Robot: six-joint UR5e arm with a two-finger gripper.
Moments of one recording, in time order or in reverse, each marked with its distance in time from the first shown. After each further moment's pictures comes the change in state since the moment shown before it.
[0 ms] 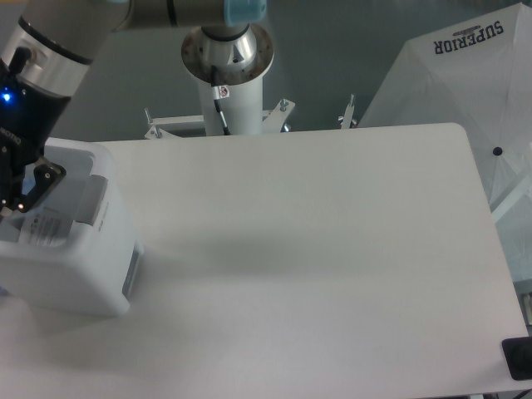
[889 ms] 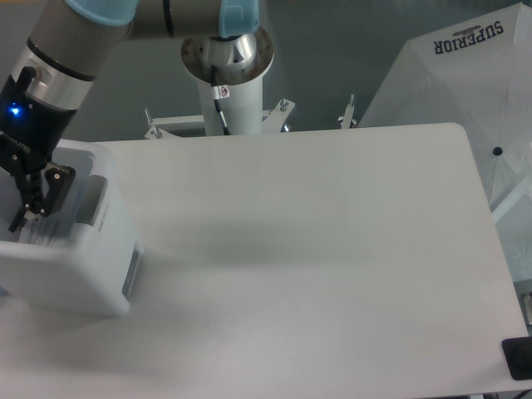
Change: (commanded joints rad) arm 0.066 0.018 -0.026 -0.005 0.003 0.022
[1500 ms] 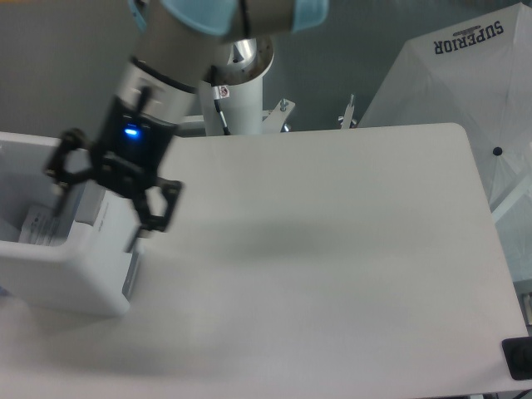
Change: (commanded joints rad) arm 0.277 0.014 -0.118 -0.002 0.000 0.193
